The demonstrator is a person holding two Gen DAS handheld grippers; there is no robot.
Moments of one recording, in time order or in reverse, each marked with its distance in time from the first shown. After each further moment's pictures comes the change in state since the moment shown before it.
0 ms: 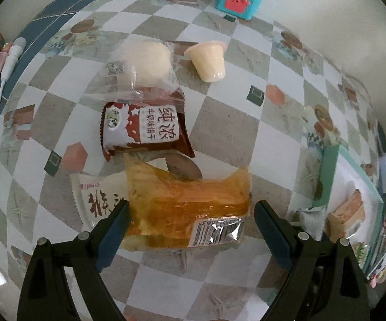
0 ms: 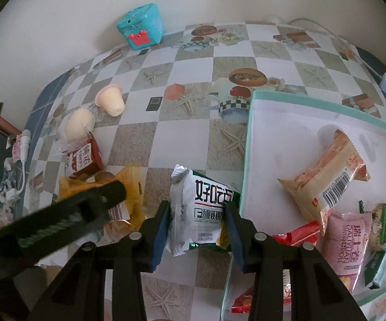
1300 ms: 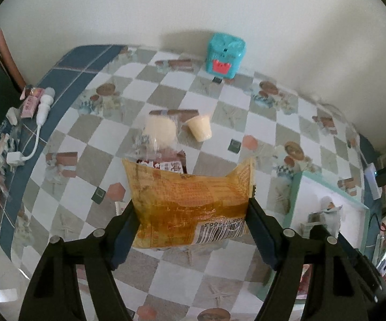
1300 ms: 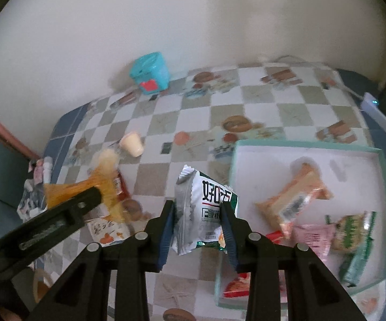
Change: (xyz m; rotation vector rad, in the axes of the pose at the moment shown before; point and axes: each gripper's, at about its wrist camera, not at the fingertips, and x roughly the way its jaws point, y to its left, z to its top) left arm -0.100 -0.004 -0.007 0.049 -0.241 0.028; right arm -0.081 -0.012 0.010 0.042 -0.151 0.029
